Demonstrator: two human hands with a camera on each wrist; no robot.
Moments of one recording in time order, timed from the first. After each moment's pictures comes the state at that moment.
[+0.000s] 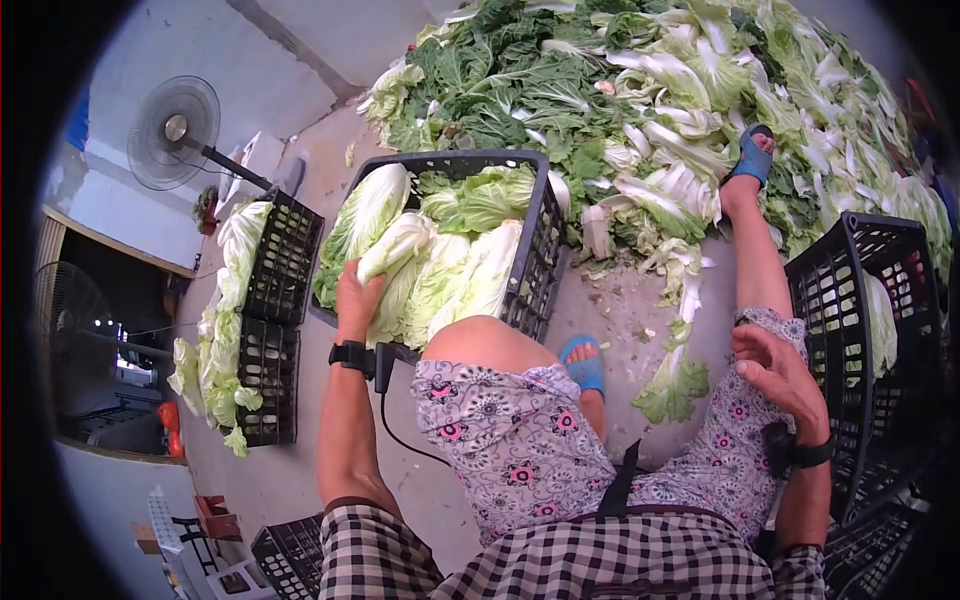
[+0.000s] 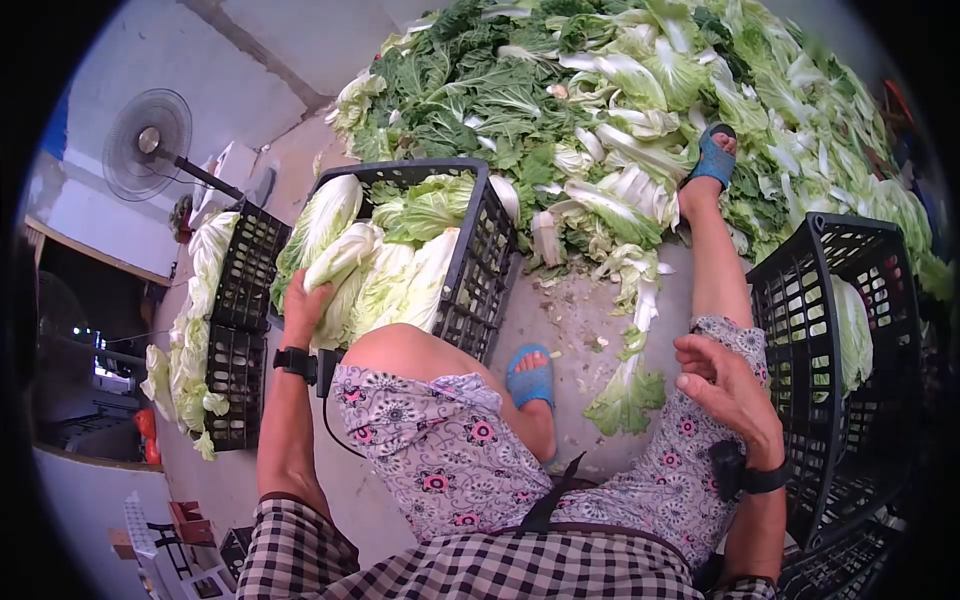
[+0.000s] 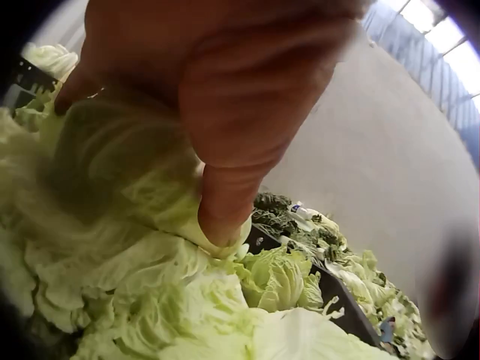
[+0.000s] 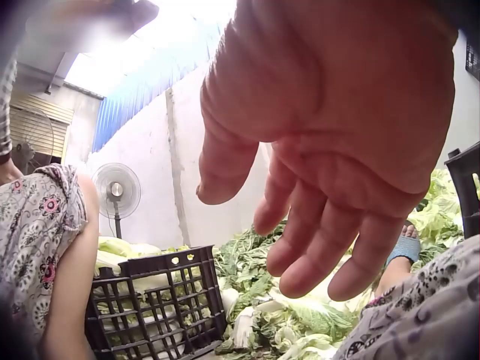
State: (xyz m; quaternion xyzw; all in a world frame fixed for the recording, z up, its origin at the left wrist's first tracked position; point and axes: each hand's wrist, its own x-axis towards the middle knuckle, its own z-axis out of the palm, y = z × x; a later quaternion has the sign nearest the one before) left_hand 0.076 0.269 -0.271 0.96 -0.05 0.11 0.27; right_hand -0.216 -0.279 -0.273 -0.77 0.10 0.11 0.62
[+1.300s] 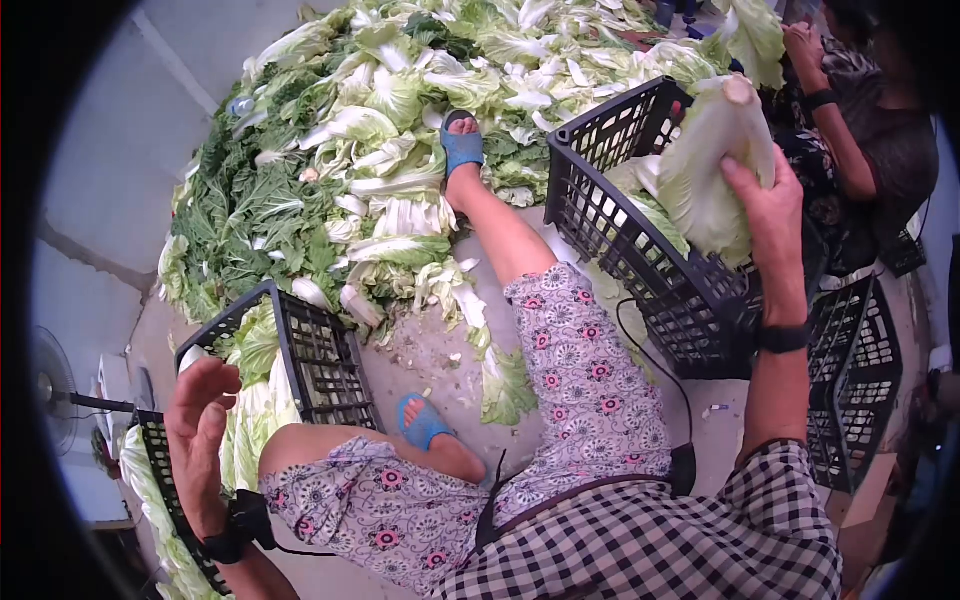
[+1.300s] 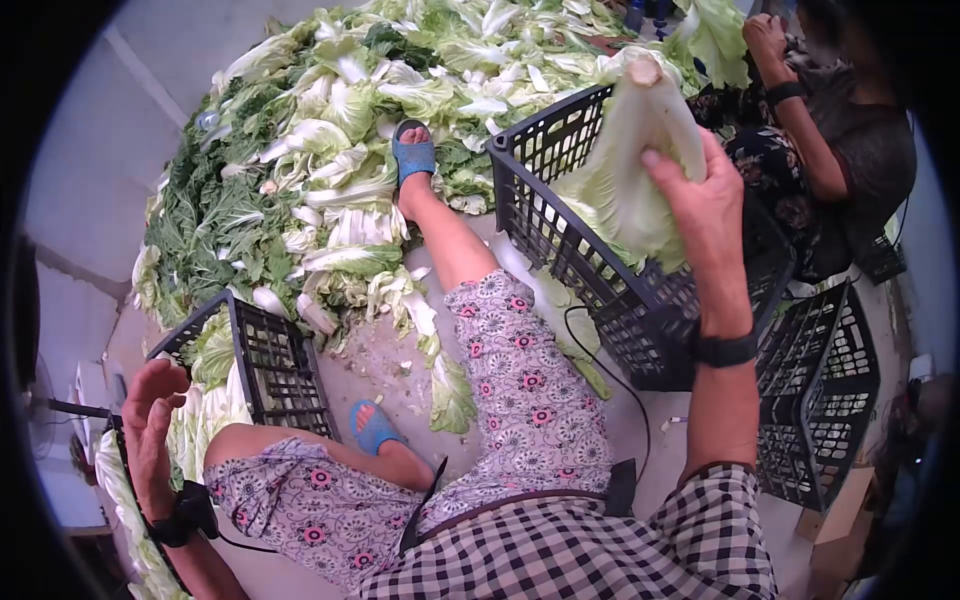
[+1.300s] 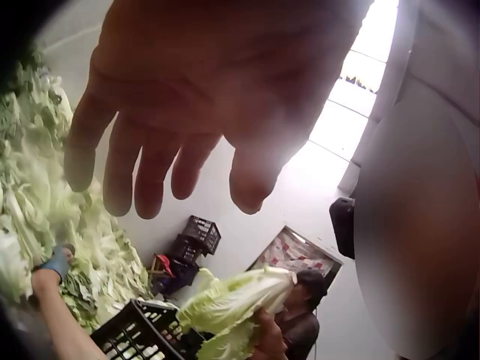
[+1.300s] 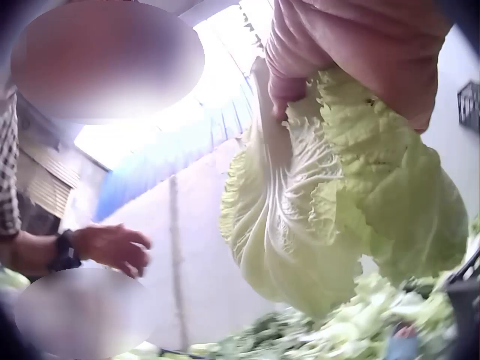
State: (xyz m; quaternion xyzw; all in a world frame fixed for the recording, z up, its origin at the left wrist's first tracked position) left_hand -0.029 0.036 -0.102 0.81 -0.33 -0.17 0.46; right_hand -0.323 -0.411 -0.167 -0.72 0.35 -0.44 0.40
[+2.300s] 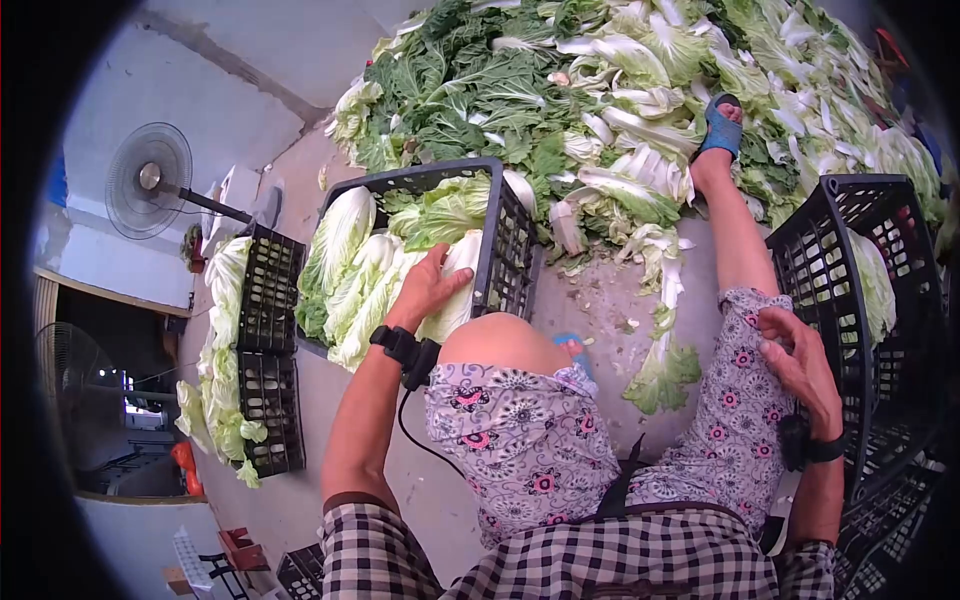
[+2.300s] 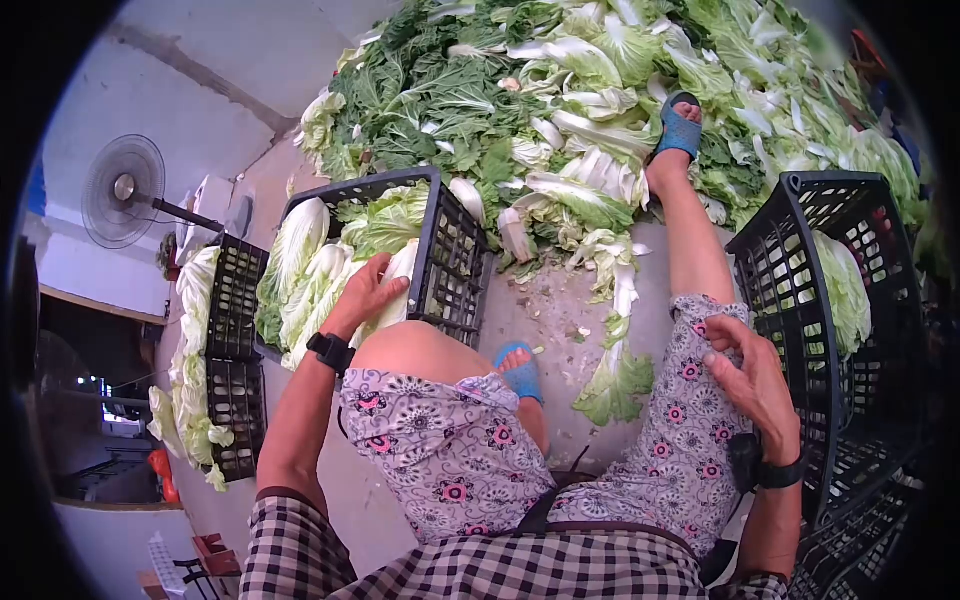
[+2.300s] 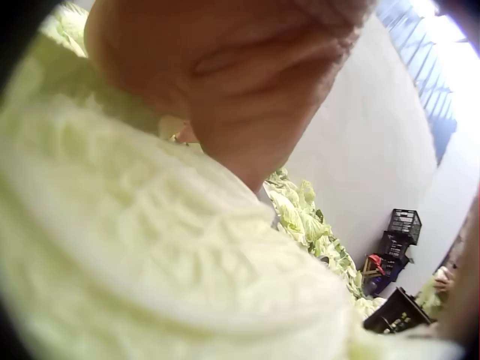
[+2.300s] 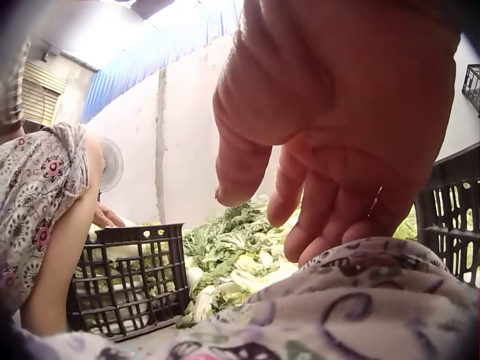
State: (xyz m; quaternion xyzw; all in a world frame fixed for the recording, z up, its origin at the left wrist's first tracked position) left_hand 0.083 0.113 -0.294 0.94 -0.20 -0.17 0.20; right_hand -0.247 -0.305 -0.269 -0.84 0.17 -0.03 0.52
